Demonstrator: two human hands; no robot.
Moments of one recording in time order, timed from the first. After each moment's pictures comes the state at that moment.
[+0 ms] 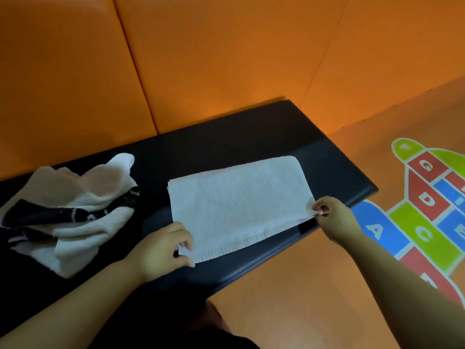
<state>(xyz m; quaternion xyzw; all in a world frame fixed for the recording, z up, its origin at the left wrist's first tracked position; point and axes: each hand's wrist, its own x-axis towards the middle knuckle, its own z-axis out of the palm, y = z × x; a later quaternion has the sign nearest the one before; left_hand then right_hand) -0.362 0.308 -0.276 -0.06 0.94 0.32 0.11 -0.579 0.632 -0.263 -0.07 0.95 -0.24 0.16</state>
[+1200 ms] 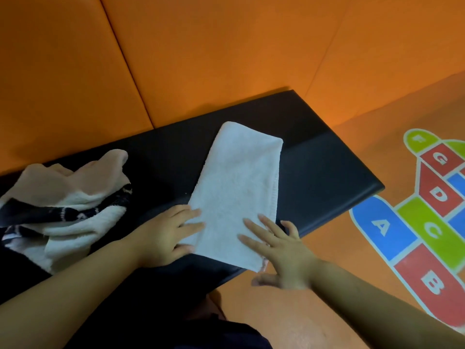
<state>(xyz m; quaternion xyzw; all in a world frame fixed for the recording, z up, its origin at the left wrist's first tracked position) -0.390 0.298 -0.282 0.14 0.98 0.13 0.05 -0.513 0.597 -0.275 -0.54 0.81 0.00 0.23</state>
